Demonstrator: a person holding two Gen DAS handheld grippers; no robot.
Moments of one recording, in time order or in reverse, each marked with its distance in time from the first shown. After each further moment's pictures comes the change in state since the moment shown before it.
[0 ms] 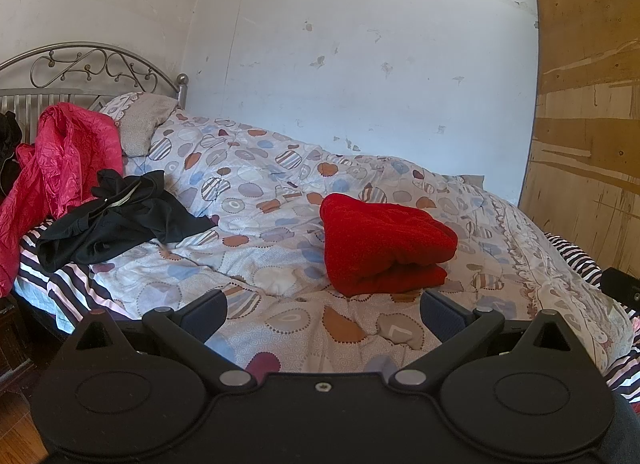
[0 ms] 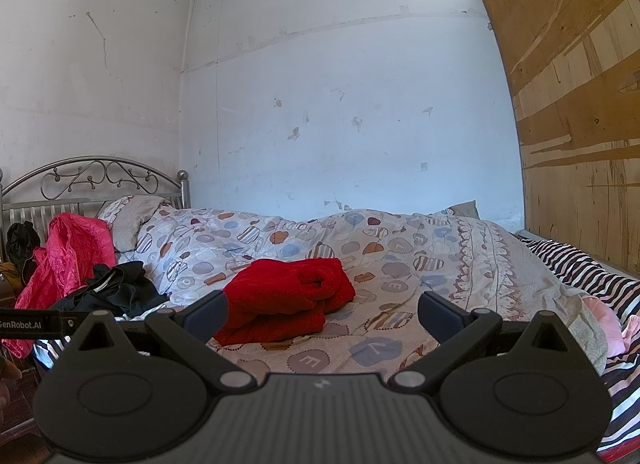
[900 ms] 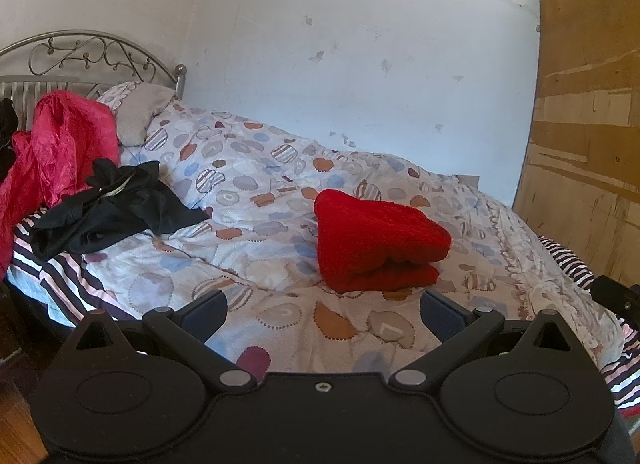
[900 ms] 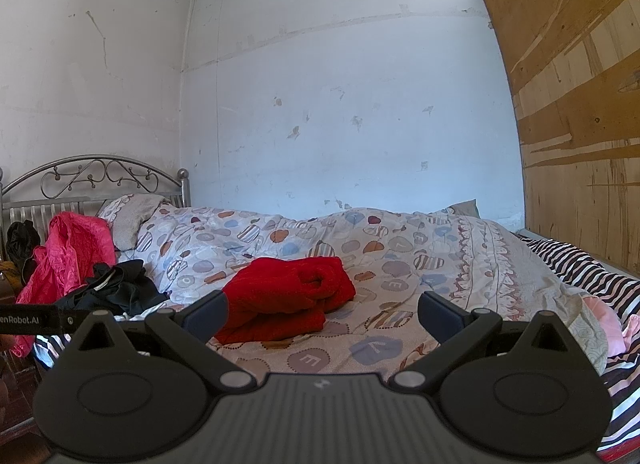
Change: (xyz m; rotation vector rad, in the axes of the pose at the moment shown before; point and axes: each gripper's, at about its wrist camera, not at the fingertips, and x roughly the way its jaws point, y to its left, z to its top) left arm -0.002 0.006 -0.001 -0.026 0.010 -0.024; right arm 0.001 0.001 -0.001 -0.001 0.003 0.000
